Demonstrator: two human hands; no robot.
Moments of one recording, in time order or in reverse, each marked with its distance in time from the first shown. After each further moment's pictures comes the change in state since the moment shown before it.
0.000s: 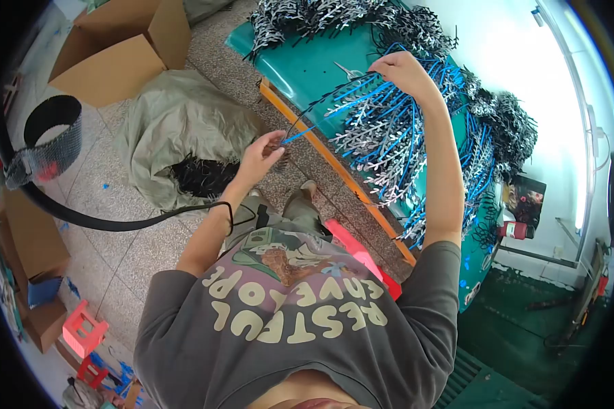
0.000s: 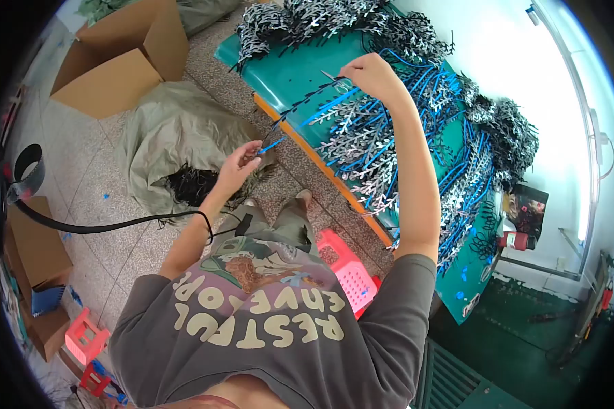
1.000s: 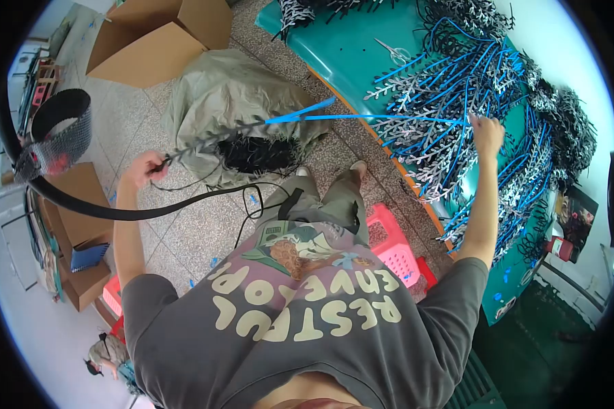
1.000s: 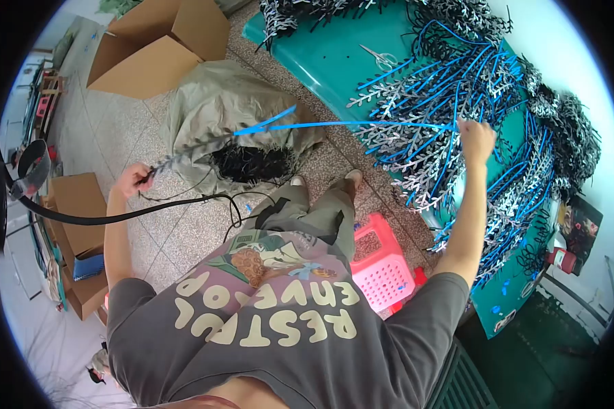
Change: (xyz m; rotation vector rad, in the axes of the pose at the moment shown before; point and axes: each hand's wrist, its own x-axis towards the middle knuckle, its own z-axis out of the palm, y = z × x) left_hand -0.077 0.144 -0.279 0.217 0.157 -0.881; right_hand -0.097 0.250 0.008 -0.901 0.433 0.132
